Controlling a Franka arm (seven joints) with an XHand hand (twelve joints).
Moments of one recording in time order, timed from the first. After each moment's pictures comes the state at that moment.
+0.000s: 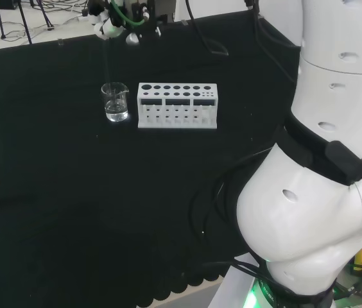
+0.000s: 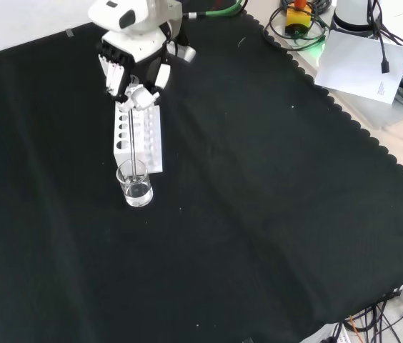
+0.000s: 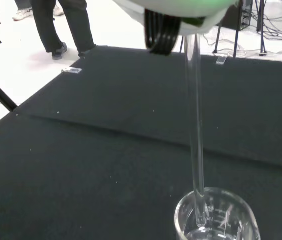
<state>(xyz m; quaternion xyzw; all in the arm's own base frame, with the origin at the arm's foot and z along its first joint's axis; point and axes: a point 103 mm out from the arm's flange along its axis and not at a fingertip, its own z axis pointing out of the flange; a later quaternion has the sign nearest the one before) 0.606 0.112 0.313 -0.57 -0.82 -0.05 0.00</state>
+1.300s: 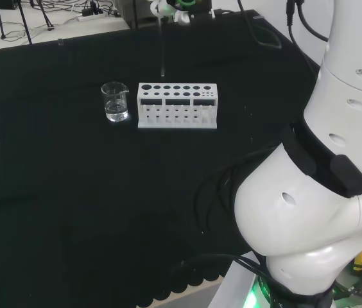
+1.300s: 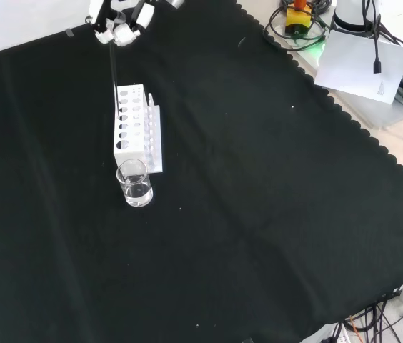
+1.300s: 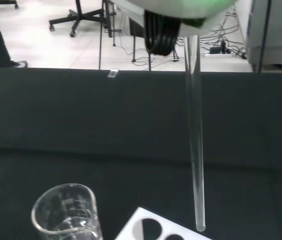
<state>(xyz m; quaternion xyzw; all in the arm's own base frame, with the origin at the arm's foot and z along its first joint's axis) 0.572 -0.019 0.350 -0.66 -0.75 -0.04 -0.01</state>
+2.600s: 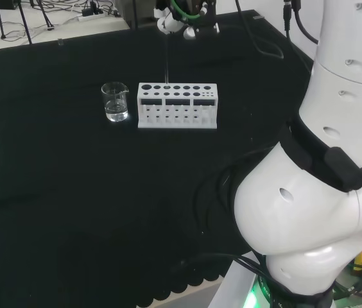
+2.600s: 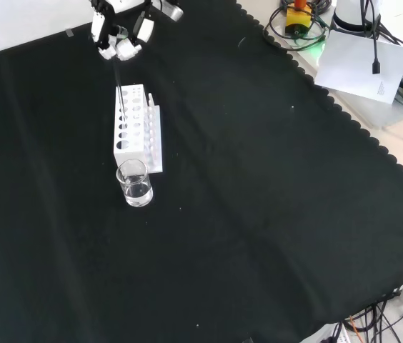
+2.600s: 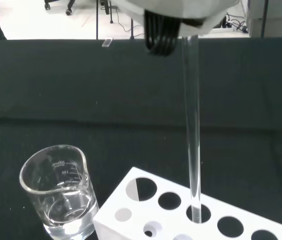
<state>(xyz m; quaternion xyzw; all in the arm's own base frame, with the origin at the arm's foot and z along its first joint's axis) 0.574 -0.026 0.309 -0.66 -0.75 -0.02 0.02</state>
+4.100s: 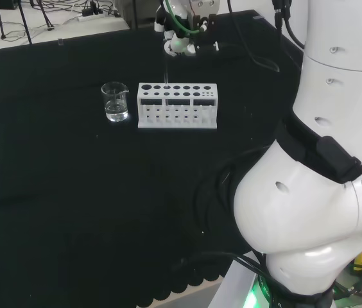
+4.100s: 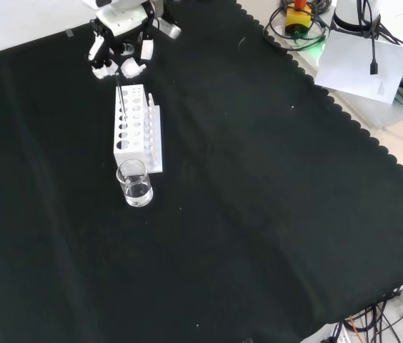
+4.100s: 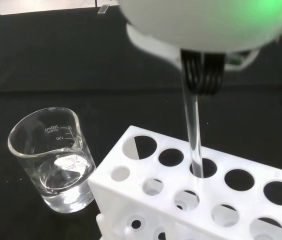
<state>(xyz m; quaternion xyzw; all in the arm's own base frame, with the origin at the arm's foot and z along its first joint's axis) 0.579 -0.032 0.265 -0.67 -0.74 -0.02 0.06</state>
